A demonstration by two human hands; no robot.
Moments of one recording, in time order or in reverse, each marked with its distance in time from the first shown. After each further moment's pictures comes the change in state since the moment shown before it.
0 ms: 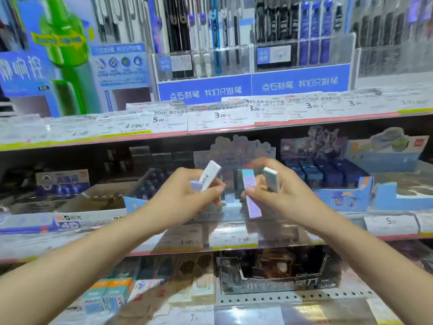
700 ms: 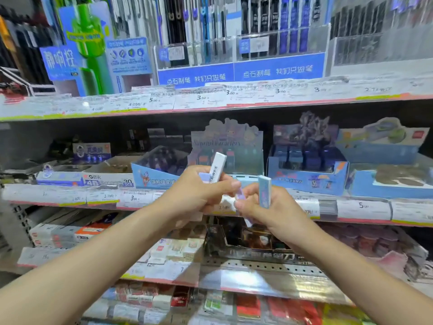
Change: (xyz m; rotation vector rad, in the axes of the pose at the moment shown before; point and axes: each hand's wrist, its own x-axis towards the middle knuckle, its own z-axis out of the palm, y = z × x) left_hand -0.041 0.050 0.066 -0.344 0.026 -0.254; right_hand -0.073 0.004 -0.008 0.282 -0.106 0.130
